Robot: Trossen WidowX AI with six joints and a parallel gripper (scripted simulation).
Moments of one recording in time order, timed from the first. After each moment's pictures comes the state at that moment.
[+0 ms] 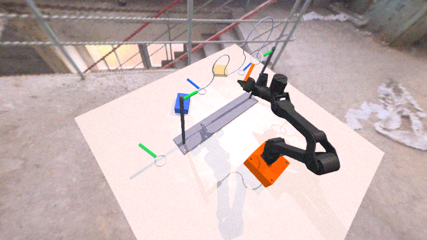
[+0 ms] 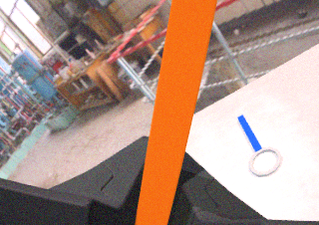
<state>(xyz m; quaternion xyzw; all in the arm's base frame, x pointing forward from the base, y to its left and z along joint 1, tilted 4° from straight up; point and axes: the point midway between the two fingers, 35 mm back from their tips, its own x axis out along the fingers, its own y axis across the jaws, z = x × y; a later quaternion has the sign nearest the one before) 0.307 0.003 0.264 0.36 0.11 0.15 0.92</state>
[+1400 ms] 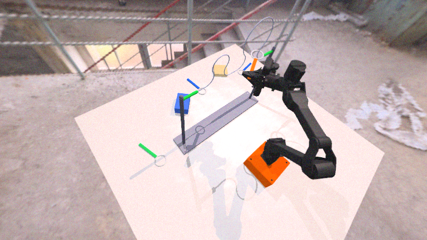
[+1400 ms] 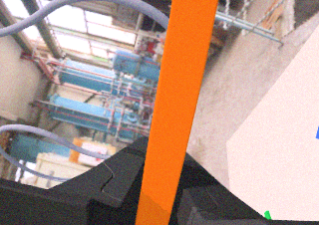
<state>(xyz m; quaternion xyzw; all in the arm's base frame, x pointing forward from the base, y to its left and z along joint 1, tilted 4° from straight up) 0.262 0.031 0.359 0.60 0.22 0.25 0.73</state>
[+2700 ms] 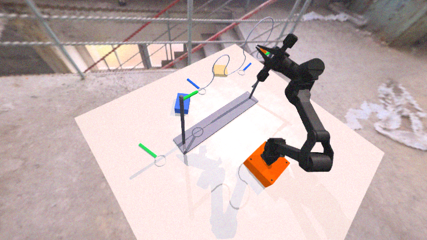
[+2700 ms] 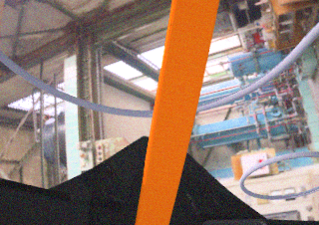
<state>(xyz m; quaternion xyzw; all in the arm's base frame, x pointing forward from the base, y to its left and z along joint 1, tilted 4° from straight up) 0.254 0.010 0.471 0.82 0.18 0.30 0.45</state>
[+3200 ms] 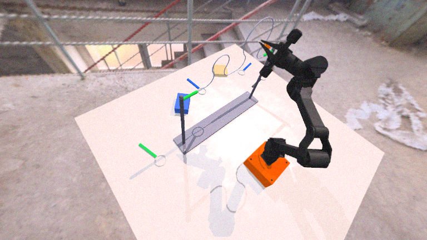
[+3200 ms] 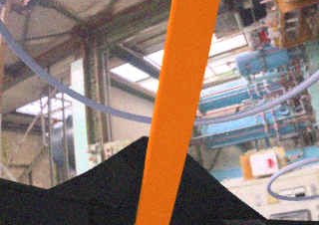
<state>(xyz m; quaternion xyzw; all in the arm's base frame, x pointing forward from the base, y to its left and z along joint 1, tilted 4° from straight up) 0.255 -0.002 0.486 0.83 0.17 0.30 0.44</state>
